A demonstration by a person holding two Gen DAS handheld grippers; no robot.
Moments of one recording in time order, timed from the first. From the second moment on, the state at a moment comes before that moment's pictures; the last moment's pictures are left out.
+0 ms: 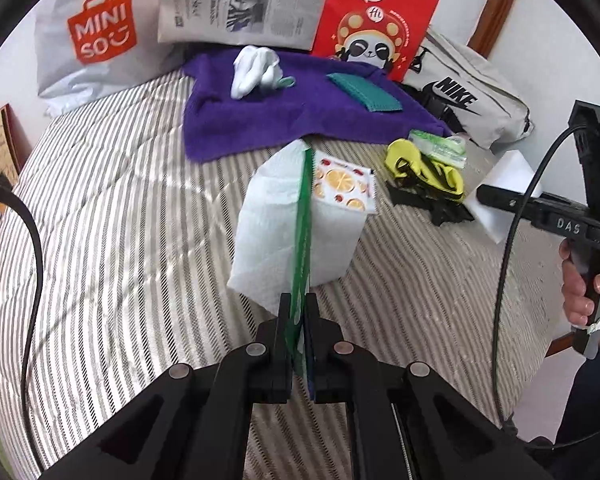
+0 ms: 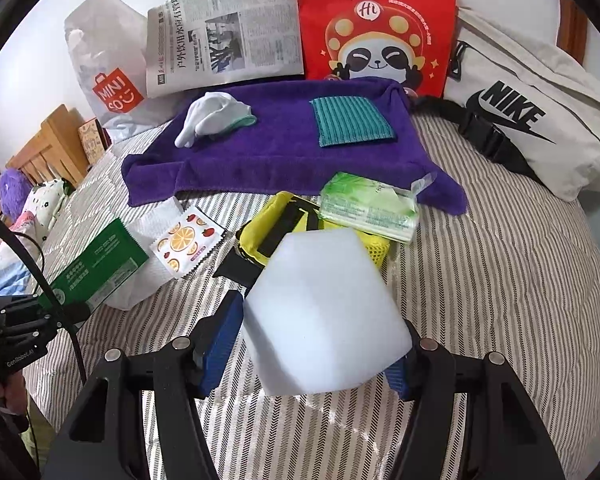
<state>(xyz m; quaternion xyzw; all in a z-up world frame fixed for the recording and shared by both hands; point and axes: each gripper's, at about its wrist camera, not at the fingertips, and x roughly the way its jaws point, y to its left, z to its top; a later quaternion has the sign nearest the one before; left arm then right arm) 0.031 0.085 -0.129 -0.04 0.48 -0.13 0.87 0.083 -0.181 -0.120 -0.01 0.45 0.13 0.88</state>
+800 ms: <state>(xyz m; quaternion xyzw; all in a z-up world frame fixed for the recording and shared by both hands) 0.049 0.081 -0.119 -0.04 0.46 -0.16 0.88 0.088 -0.177 -0.134 -0.01 0.47 0.13 0.87</state>
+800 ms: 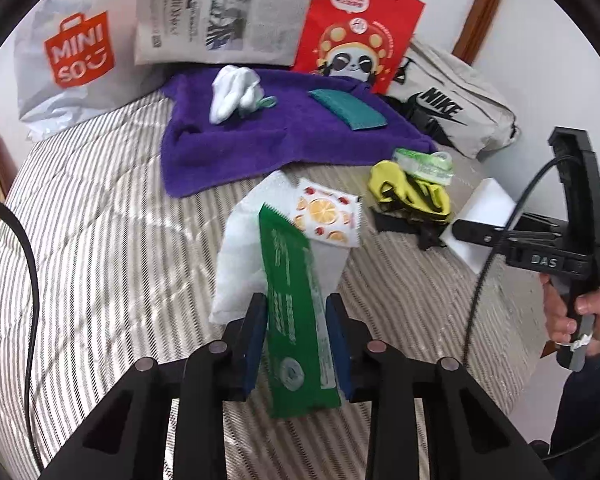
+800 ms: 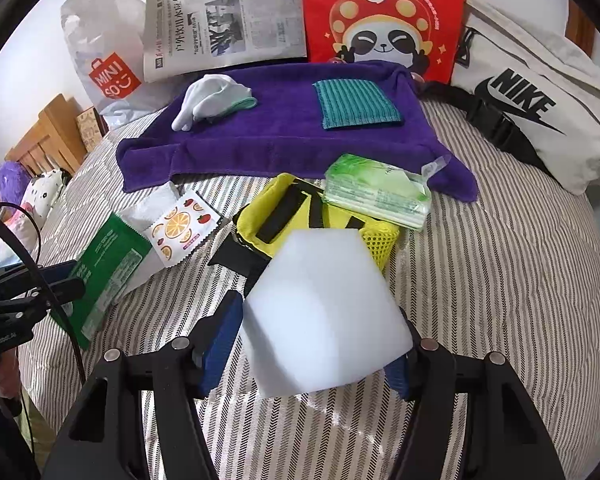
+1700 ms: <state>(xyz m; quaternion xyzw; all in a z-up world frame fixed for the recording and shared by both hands) 0.051 0.025 -0.143 0.04 0.51 -0.08 0.85 0.084 -0.189 -0.138 0.00 0.46 0.14 0.88</state>
